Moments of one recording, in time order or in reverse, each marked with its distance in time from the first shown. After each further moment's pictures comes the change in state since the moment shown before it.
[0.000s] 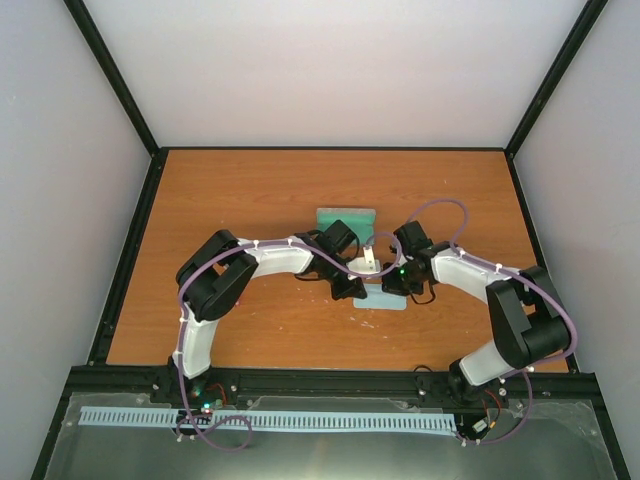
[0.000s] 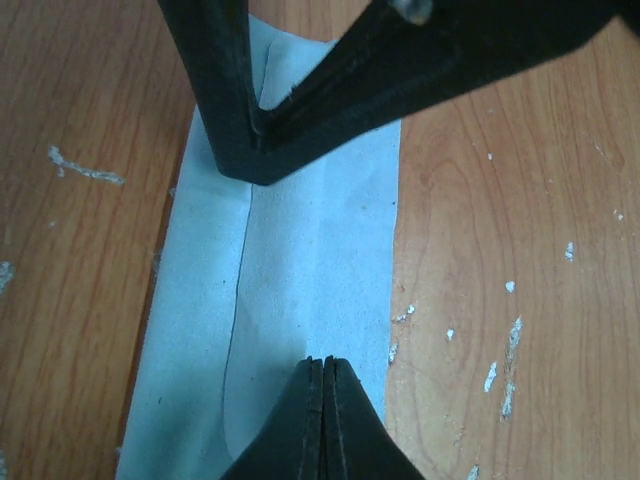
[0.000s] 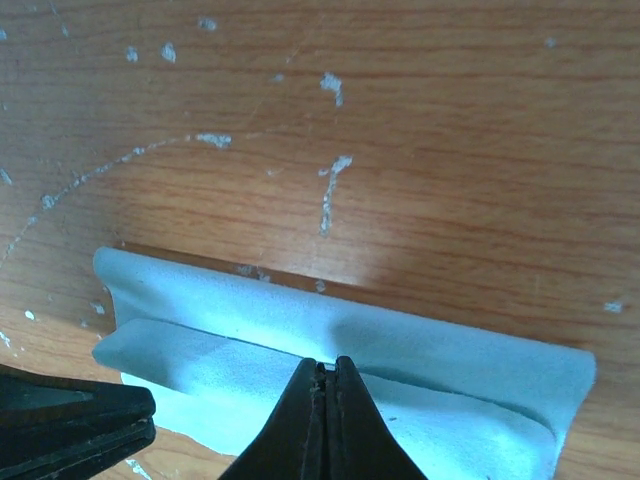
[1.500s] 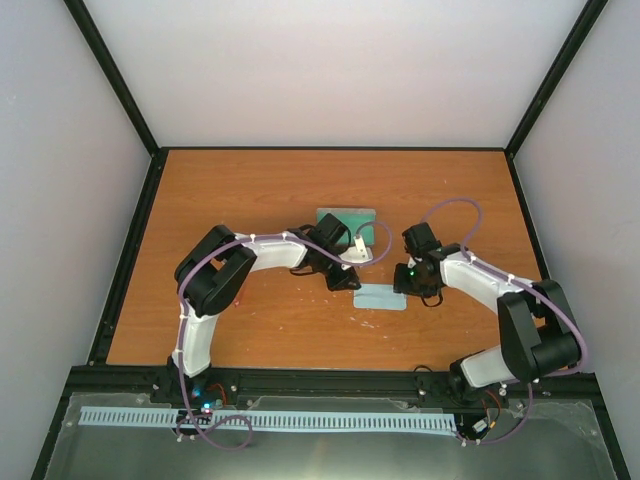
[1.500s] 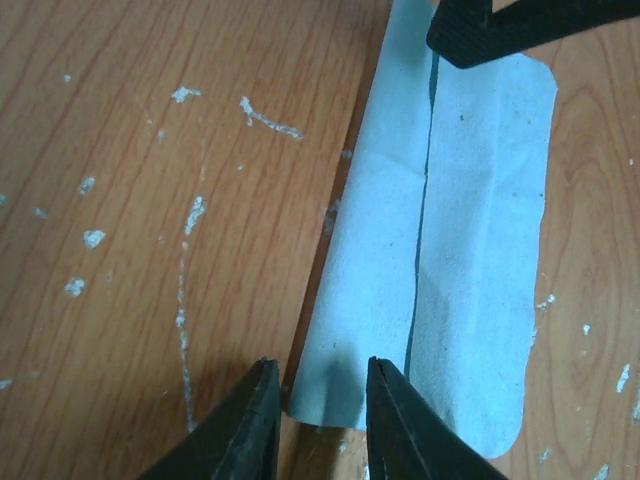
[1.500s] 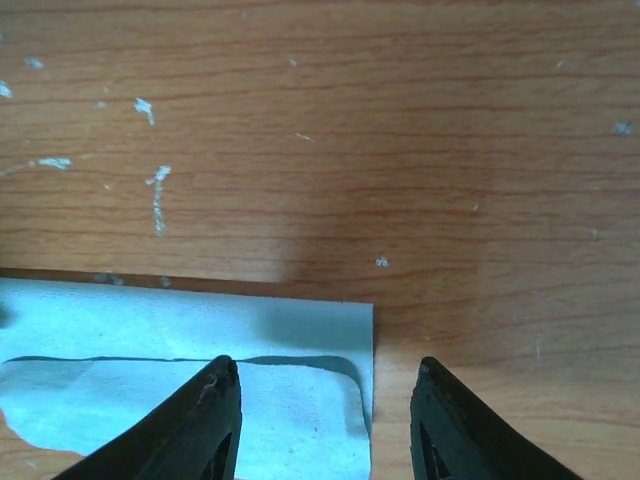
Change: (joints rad) left arm 0.072 0.016 -0.006 0.062 -0.060 -0.060; right arm -0.035 -0.089 -0.026 -0.078 0.172 0.016
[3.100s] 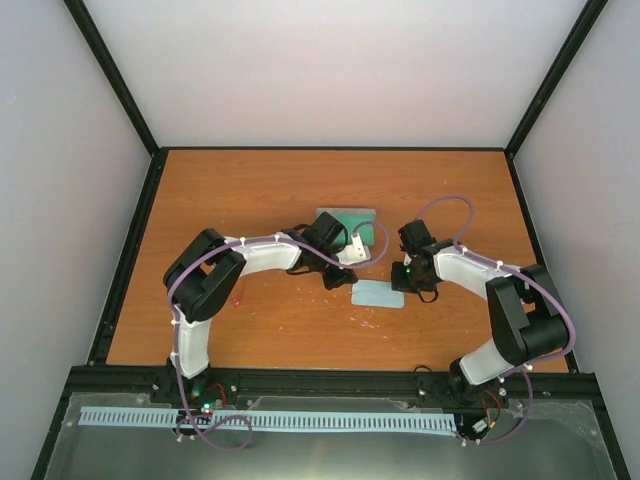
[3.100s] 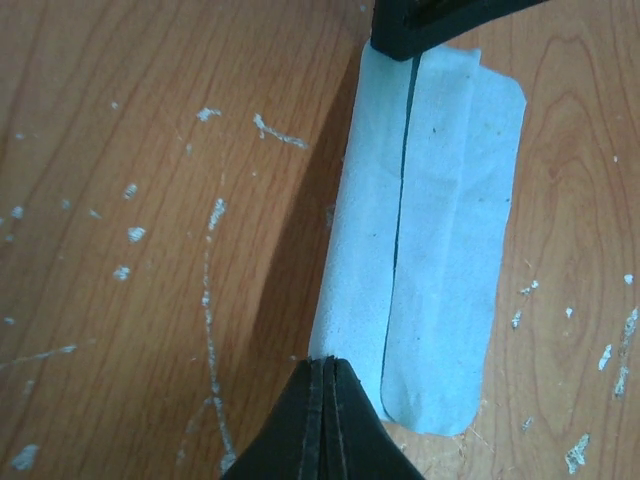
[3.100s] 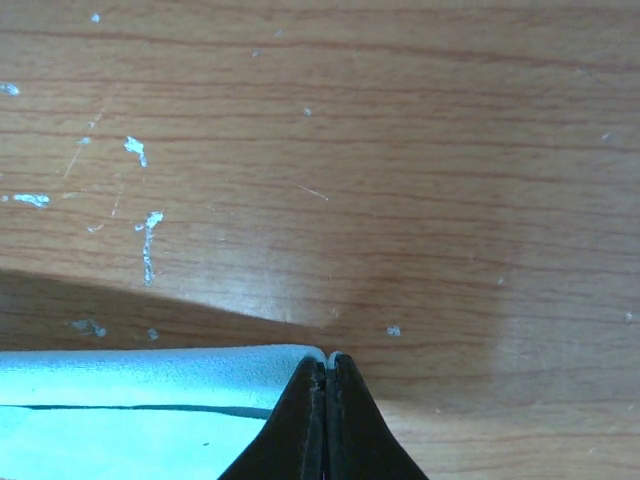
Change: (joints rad) left arm 0.000 -0.070 -0.051 0.011 -0.042 0.024; right arm -0.006 0.110 0.035 0.039 0.009 -0.064
